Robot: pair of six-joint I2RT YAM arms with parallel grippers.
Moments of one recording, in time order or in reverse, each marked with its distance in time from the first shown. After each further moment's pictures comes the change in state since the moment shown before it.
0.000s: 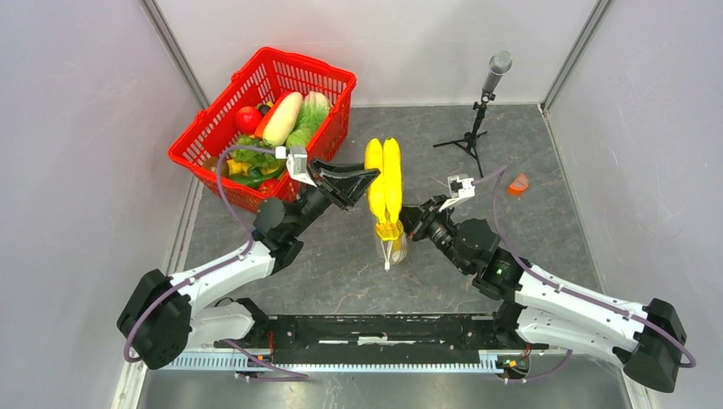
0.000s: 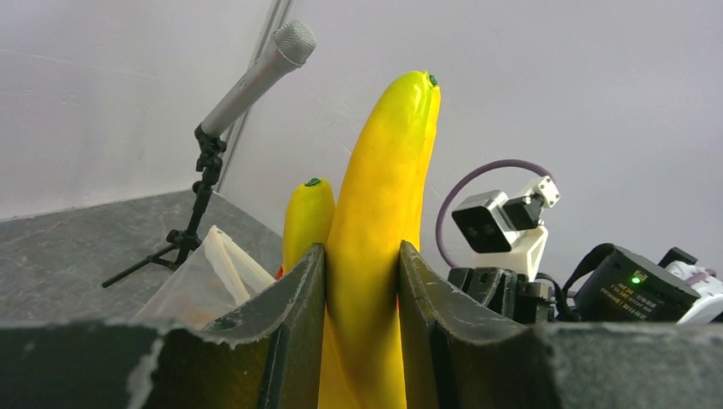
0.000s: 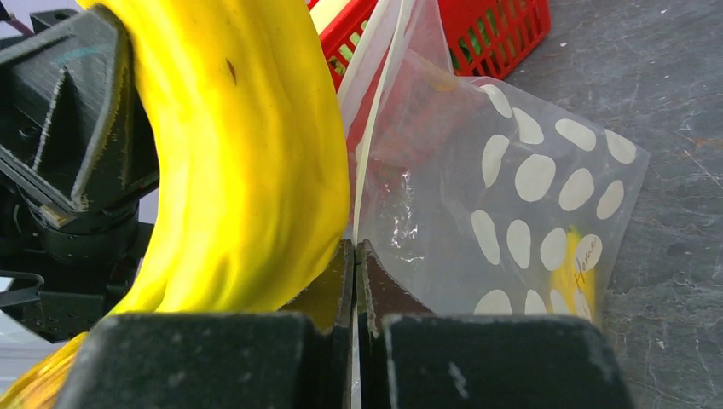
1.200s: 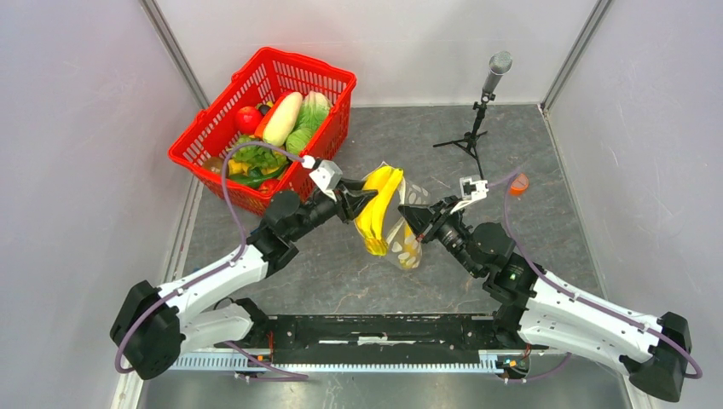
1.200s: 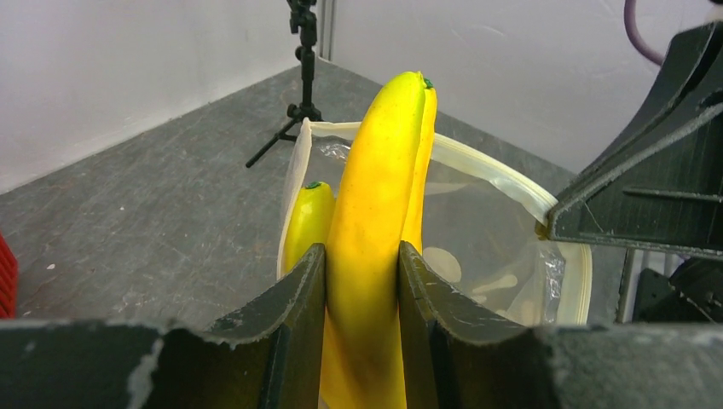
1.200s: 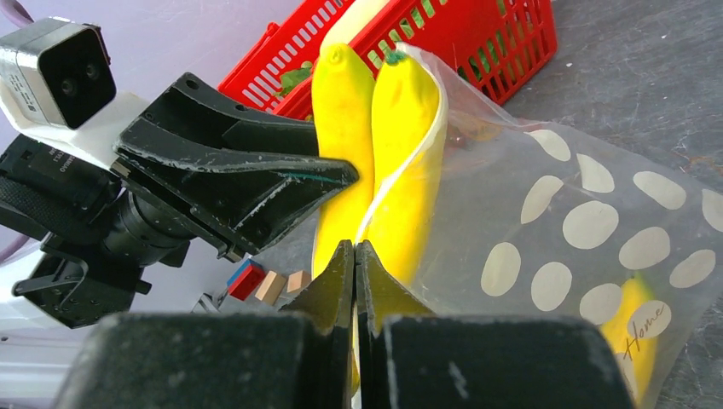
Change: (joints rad) left arm -0.002 -0.067 -0.008 -0.429 0.016 0.465; right arm -0.005 -0.112 -0.004 -0.061 -0.005 -0.016
